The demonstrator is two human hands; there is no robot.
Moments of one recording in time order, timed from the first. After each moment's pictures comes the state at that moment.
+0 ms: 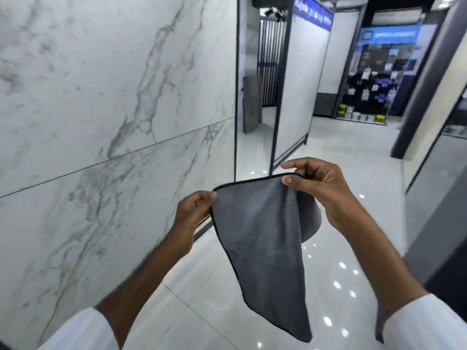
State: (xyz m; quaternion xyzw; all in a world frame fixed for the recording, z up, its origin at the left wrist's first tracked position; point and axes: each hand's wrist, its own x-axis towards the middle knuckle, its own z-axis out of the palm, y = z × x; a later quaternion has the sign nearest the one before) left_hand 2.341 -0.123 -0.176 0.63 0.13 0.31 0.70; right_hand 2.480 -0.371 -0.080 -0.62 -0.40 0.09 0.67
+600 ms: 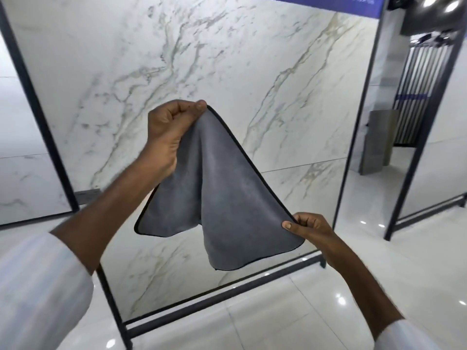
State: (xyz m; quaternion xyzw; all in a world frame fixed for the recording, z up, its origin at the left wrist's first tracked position) left_hand 2.270 -0.015 0.059 0.64 0.17 0.63 0.41; right_hand 2.560 -0.148 -0.138 -0.52 -0.53 0.34 0.57
